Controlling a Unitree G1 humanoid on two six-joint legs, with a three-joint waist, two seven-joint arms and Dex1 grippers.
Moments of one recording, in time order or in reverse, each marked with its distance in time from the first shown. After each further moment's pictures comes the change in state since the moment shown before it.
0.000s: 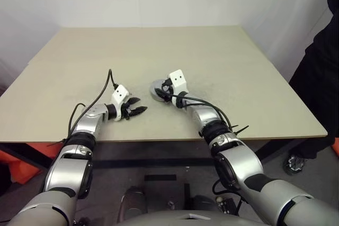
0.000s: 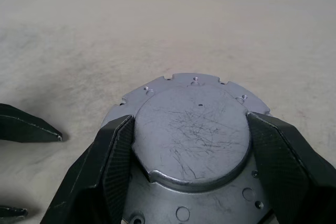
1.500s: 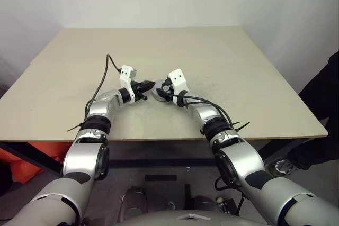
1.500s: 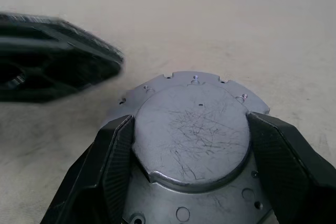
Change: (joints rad) left arm -0.180 -0.149 0.125 0.004 -0.177 0.344 0.168; right arm -0.029 -0.020 0.022 0.026 -0.021 0.031 -0.004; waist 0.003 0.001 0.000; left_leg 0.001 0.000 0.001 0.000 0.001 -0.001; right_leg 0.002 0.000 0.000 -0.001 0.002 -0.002
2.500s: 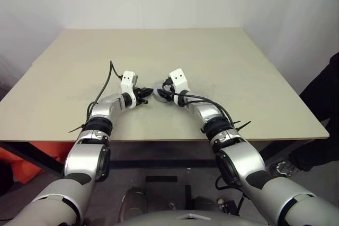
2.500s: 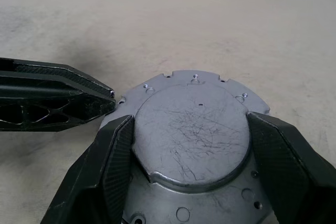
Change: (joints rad) left arm 0.018 -0.003 0.001 0.008 0.016 0.066 0.106; right arm 0.001 -0.010 -0.003 -0.036 0.007 0.071 0.008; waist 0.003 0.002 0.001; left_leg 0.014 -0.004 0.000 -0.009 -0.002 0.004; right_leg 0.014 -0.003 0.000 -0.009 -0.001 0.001
